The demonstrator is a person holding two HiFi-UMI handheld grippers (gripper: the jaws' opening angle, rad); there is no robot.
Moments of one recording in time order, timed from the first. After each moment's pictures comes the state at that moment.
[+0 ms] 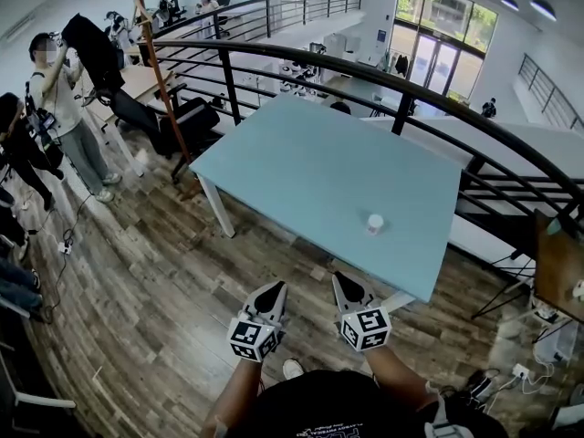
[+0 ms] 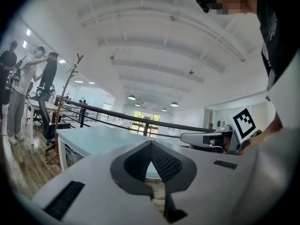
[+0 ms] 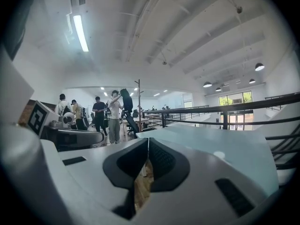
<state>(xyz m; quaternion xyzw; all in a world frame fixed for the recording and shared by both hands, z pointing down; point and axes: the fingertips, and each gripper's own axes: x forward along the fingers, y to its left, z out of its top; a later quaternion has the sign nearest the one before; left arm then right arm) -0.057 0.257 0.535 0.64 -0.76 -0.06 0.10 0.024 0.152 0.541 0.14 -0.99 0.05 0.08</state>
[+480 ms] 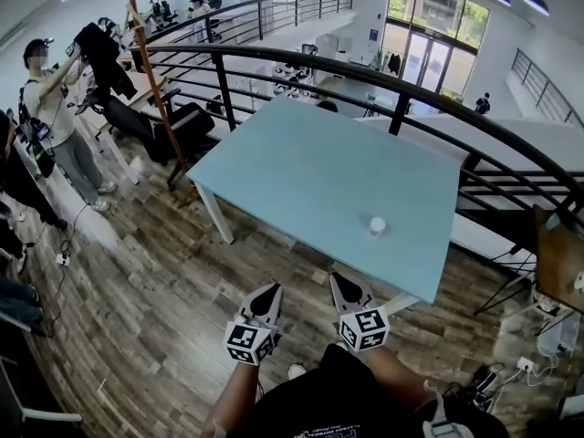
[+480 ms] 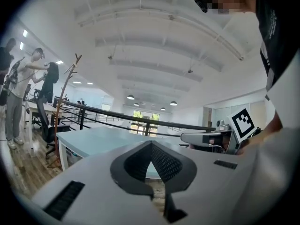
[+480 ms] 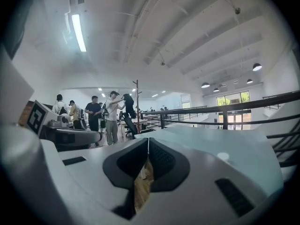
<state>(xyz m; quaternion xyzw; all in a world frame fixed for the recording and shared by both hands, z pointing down) -0.094 0.263 0.540 0.65 -0.76 -0.05 0.09 -0.008 0.153 0.543 0.15 -0.98 0.05 0.08</state>
